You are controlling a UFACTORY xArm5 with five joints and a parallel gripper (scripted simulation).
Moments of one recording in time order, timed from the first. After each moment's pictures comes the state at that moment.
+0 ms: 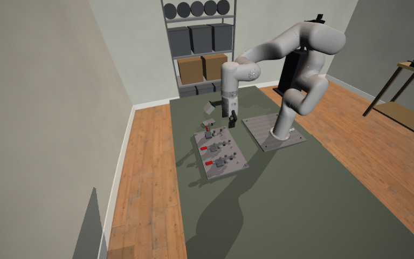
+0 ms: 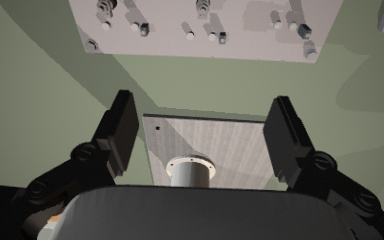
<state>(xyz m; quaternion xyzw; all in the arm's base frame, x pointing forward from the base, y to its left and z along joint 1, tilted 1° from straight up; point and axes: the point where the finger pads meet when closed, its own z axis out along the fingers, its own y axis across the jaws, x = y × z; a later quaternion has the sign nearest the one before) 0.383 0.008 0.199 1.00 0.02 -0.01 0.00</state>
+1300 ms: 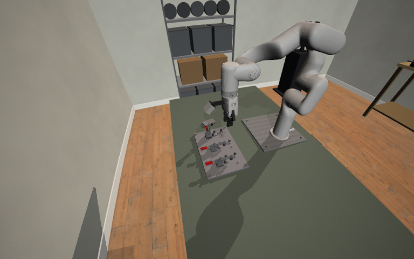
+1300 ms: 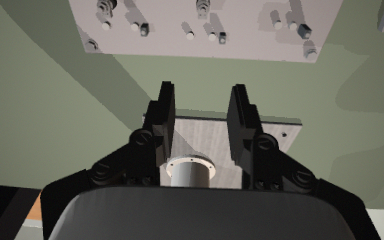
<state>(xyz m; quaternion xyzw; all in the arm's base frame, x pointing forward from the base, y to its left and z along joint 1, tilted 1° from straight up) 0.383 0.008 0.199 1.00 0.02 -0.01 0.00</state>
